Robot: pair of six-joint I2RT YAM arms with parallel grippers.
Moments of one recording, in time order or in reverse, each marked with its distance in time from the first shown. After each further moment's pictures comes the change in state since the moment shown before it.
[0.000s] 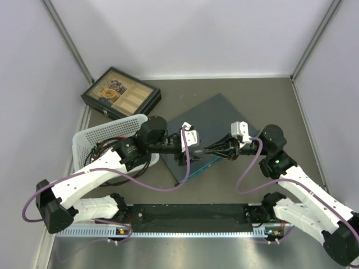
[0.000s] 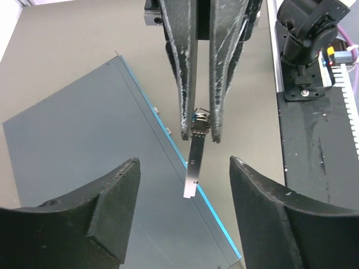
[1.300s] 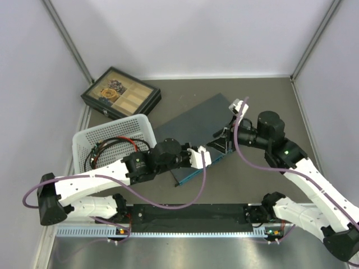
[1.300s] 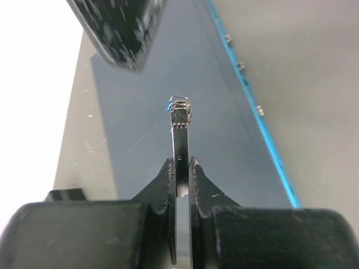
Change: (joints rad) left arm -0.251 -0.009 -0.101 -0.006 -0.656 0.211; right arm 0.026 0.033 0.287 -0.586 0.425 0.275
